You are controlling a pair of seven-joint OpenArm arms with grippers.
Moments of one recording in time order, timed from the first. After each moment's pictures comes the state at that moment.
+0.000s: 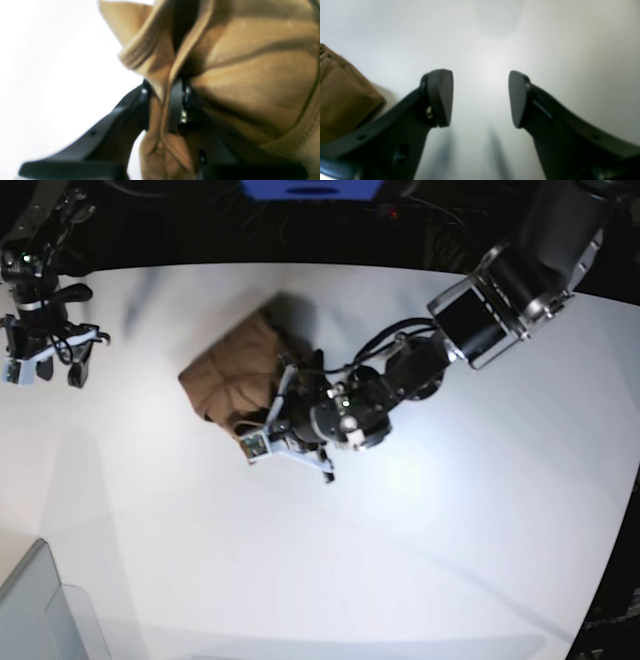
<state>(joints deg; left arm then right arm) -29.1 -9.1 58.4 68.8 -13.5 -21.8 38.6 -19.1 2.5 40.7 106.7 16.6 25.6 -37.7</state>
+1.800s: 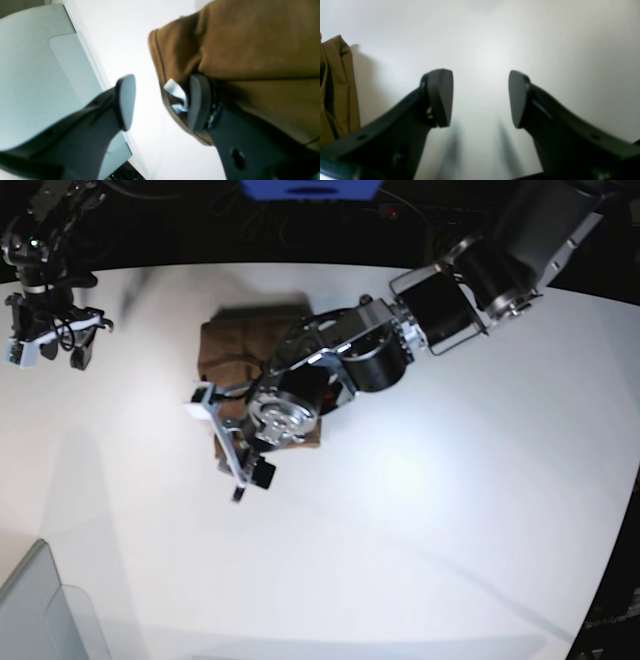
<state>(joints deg) -28.0 -3.1 60.9 83.6 33.3 -38.5 42.8 -19.7 -1.4 43.8 106.7 16.6 25.7 -38.3</state>
